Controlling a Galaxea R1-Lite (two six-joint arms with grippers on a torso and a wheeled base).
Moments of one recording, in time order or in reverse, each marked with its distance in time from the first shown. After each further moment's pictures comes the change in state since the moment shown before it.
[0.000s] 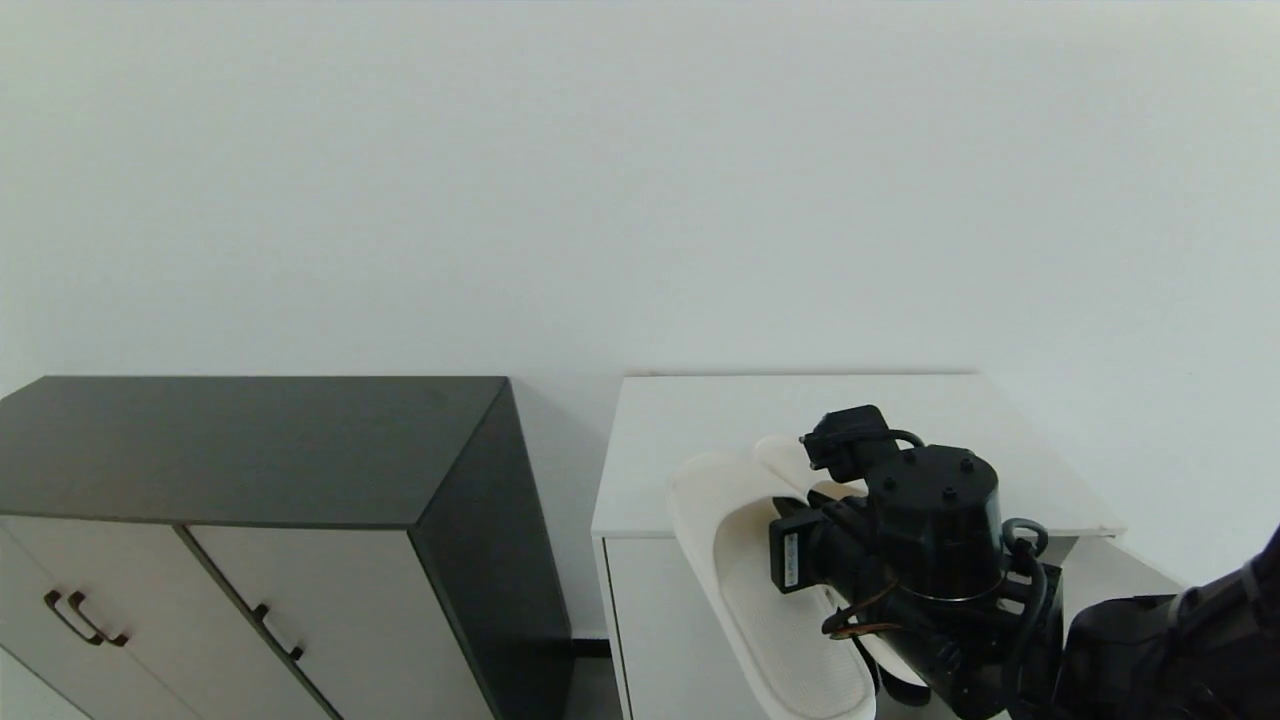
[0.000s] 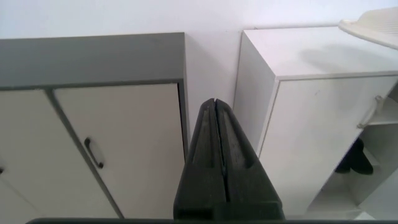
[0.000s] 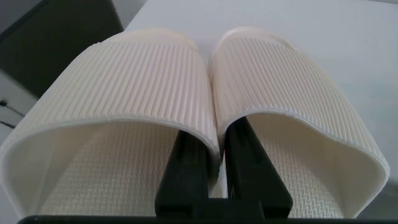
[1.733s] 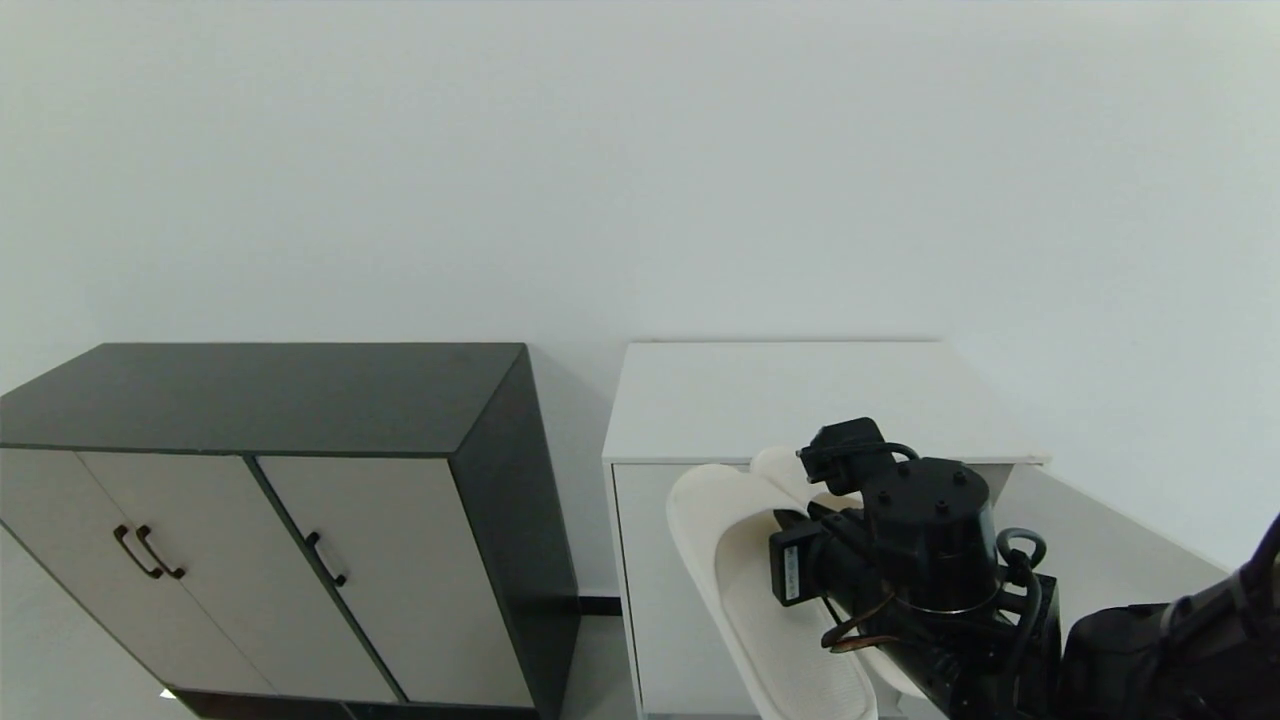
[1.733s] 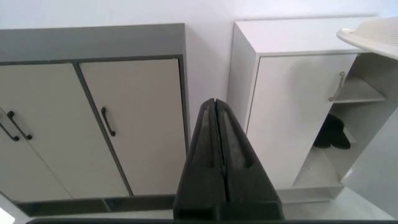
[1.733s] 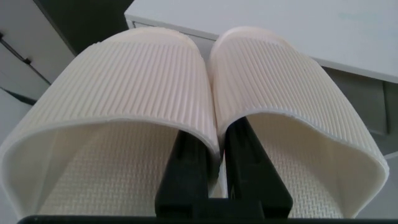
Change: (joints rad) left arm 0.000 0.000 -0.001 0.000 0.000 0.001; right arm 0.002 0.008 0.018 -0.001 -0.003 -0.001
